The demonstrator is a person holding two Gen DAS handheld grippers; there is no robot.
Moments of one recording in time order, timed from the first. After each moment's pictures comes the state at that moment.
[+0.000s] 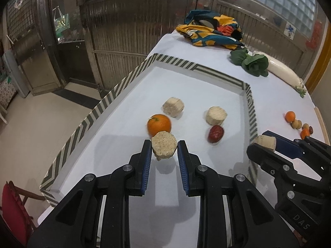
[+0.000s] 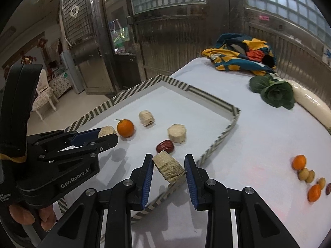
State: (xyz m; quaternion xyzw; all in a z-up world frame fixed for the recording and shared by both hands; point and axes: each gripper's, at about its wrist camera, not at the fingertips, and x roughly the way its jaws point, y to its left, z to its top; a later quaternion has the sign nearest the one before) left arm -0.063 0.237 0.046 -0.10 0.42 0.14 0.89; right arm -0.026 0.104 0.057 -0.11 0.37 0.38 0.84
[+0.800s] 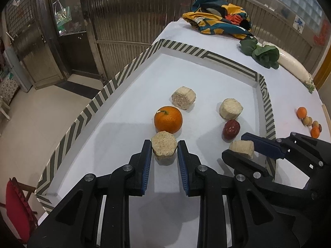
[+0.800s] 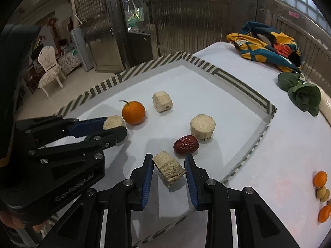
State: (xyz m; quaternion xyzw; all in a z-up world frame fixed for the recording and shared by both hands) left arm -0.045 0.248 0.030 -0.10 0.45 0.15 0.87; right arm -0.013 0.151 0.022 -0.17 0.41 0.40 0.80
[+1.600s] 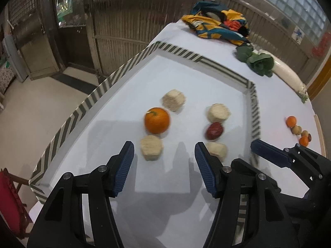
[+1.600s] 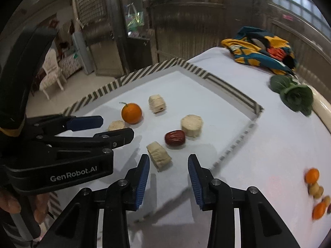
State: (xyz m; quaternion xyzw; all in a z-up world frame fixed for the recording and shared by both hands) left arm -0.049 0.236 0.044 -0.14 0.44 0.14 0.88; right arm -0.021 0.120 0.039 -0.15 0.39 0.41 0.81
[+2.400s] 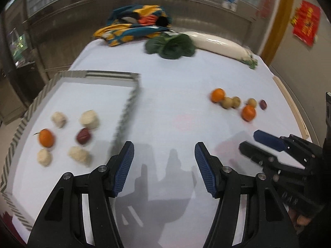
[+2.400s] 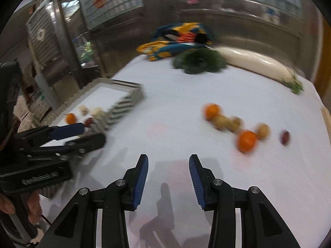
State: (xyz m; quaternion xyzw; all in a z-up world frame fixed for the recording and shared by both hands) left arm -0.017 0.067 0.059 -0.05 0.43 0.00 0.90; right arm -0.006 -0.087 0.046 -0.04 0.40 0.27 0.88
